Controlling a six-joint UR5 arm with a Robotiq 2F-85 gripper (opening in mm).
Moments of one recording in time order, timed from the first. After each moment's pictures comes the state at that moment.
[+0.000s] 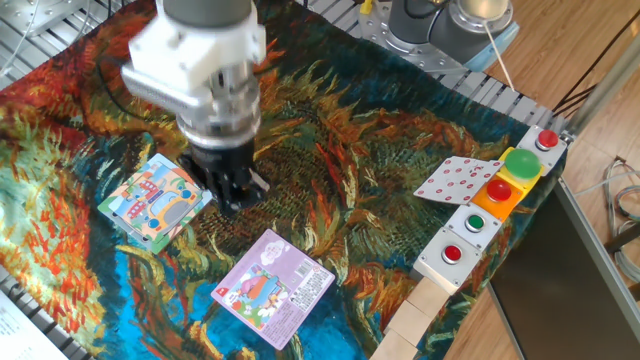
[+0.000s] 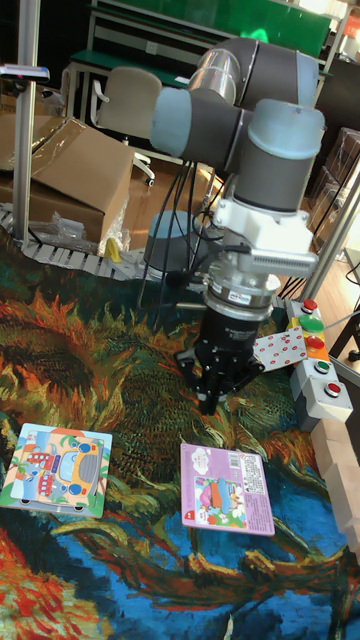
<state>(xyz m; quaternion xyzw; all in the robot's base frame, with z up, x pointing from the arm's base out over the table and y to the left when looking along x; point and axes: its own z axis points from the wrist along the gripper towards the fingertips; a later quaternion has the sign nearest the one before) 0.623 0.066 0.154 -0.10 0.99 0.01 0.08</state>
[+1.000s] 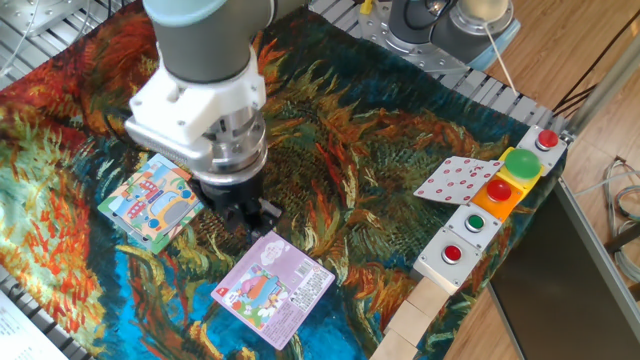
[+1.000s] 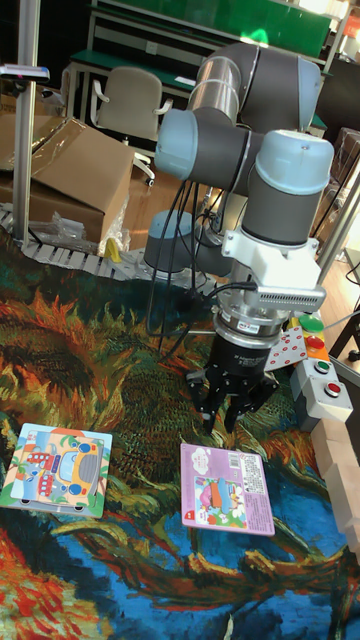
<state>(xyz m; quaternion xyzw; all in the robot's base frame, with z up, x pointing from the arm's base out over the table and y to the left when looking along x) 0.637 0.086 0.131 -0.08 0.99 0.03 0.06</state>
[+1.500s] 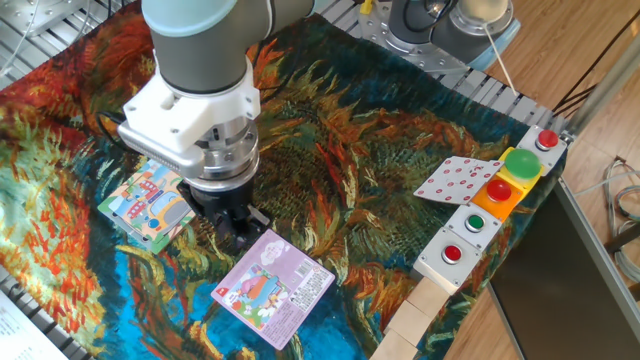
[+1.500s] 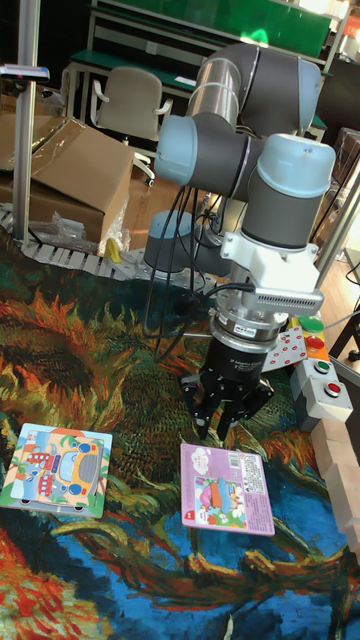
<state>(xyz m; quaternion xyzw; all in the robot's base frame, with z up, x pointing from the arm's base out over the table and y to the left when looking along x) 0.645 0.079 0.130 -0.07 0.99 0.02 0.07</state>
